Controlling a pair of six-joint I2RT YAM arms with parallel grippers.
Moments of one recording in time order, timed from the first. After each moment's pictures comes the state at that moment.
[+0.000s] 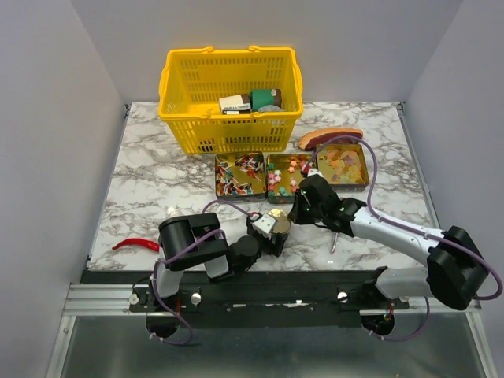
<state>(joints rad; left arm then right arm) -1.19 1.94 0.35 1.39 -0.47 -0.22 0.76 1.30 0.74 -0.26 0.08 0.63</state>
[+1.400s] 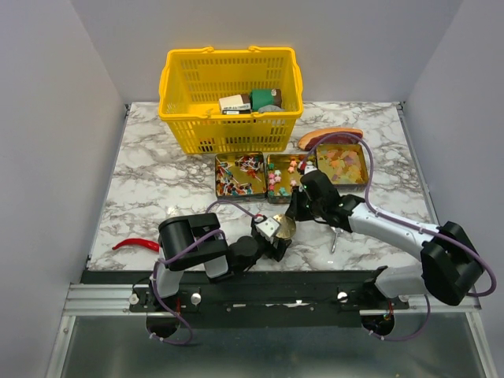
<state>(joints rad) -1.19 1.94 0.35 1.40 -0.34 -0.19 0.71 1.34 0.75 -0.23 0.01 0.53</state>
